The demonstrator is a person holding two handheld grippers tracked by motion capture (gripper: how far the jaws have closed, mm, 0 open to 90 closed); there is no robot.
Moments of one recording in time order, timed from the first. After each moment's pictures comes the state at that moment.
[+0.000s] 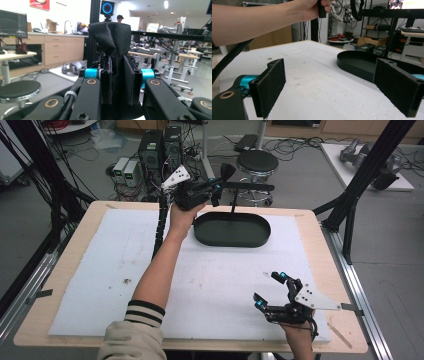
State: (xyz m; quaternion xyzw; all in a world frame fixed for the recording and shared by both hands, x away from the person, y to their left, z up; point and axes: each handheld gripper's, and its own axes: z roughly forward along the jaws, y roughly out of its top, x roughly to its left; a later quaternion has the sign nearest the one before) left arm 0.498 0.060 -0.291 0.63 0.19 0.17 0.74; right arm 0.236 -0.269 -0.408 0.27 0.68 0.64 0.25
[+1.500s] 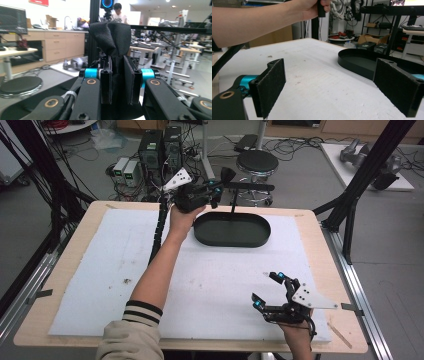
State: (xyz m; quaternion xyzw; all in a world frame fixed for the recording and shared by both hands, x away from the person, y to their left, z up) left arm 0.493 0.051 -0.298 0.65 0.18 0.15 0.72; right arm 0.237 -0.265 -0.409 0.27 0.68 0.63 0.24
